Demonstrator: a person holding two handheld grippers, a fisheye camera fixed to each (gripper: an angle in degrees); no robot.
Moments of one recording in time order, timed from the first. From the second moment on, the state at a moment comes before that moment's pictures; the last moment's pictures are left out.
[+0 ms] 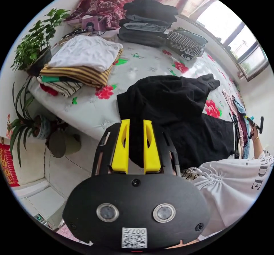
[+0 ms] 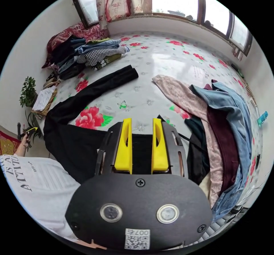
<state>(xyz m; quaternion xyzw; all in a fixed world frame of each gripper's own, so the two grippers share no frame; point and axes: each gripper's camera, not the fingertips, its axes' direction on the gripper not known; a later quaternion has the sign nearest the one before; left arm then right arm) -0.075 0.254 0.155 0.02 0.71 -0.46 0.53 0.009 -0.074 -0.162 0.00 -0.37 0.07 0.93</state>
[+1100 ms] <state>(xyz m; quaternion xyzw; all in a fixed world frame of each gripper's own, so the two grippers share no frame) -0.029 0.144 0.289 -0.06 0.75 -0.54 0.38 0.037 -0.315 -0.062 0.02 -0.38 0.07 0.92</state>
